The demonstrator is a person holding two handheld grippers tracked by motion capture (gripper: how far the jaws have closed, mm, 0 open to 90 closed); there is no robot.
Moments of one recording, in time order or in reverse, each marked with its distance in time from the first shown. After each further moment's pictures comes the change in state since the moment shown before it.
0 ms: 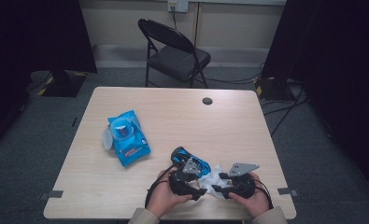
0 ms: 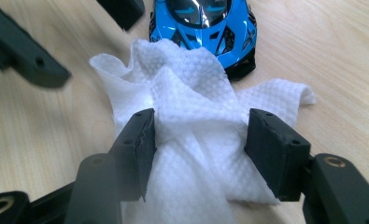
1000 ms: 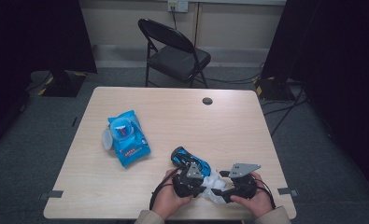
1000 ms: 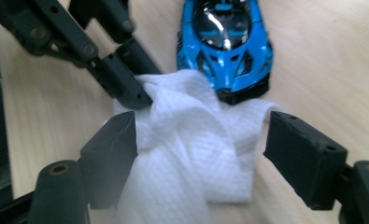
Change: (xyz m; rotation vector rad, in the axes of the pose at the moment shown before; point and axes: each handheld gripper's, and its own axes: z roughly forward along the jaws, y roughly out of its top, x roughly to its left) left arm -0.004 -0.003 0.023 0.031 -0.022 0.014; right arm 0.004 0.008 -0.010 -0.028 0.051 -0.065
